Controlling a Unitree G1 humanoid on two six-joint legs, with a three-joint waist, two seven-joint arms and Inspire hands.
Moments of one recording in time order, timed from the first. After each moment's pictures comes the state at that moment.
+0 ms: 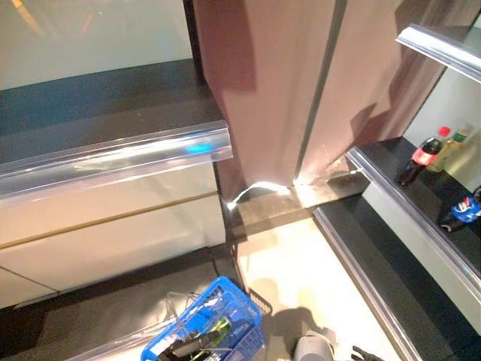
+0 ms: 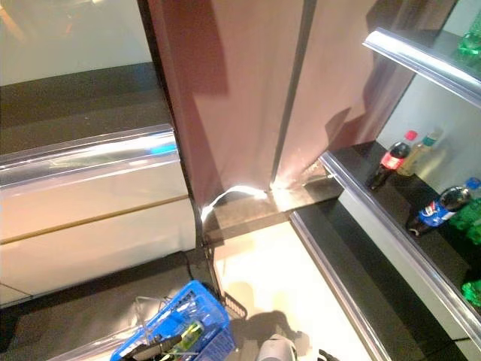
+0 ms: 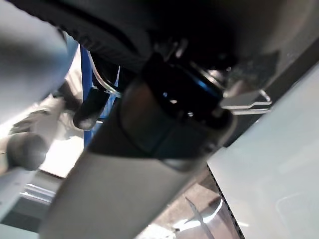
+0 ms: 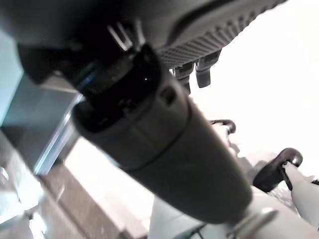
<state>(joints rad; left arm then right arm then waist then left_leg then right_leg) 0.01 0.27 -0.06 1.28 -0.78 0.07 -0.51 0.06 -0.34 -0.04 1.29 0.23 -0.10 0.12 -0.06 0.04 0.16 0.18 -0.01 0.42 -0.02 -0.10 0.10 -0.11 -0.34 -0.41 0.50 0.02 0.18</state>
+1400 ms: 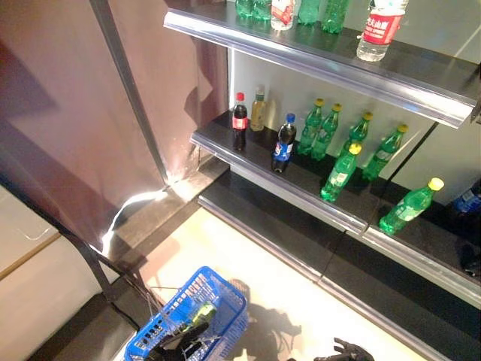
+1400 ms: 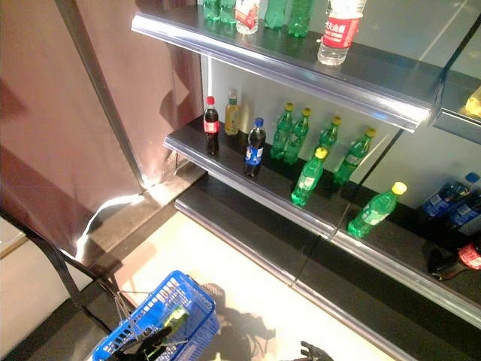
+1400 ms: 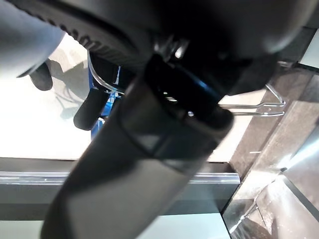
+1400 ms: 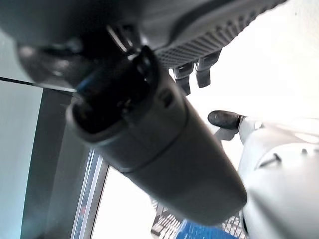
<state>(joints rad) 0.04 0.28 0.05 1.23 -0.76 0.07 -0.50 0.02 -0.28 0.06 1.25 0.12 -0.09 0.12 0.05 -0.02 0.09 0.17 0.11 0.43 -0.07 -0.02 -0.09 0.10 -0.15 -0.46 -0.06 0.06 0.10</state>
